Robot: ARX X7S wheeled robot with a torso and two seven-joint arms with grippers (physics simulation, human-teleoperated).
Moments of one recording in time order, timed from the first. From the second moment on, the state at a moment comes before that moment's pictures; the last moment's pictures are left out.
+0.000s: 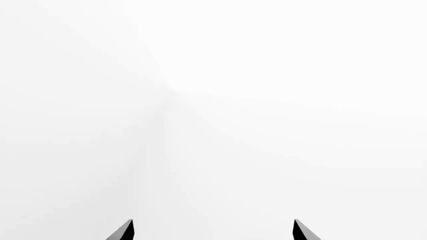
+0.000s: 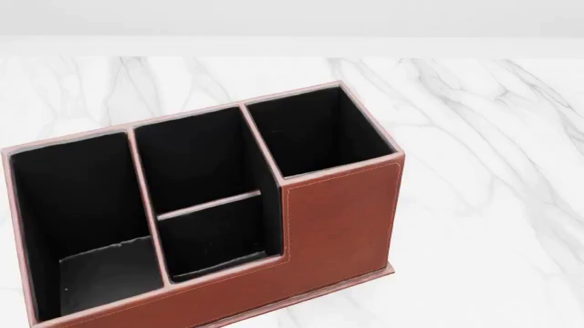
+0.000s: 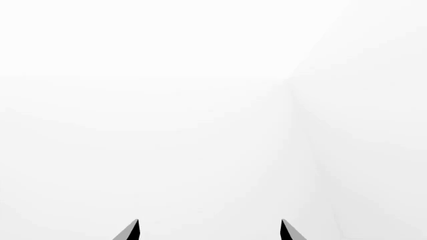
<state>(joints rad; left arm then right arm) 0.27 -0.30 0.05 0.34 -0.13 0.84 -0.57 -0.24 0.30 -0.18 -0.24 -0.08 -0.81 0.66</state>
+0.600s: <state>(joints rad) 0.16 -0.59 0.03 0.56 -0.31 0.40 -0.48 -0.24 0.31 -0.19 -0.24 -0.08 -0.81 0.67</state>
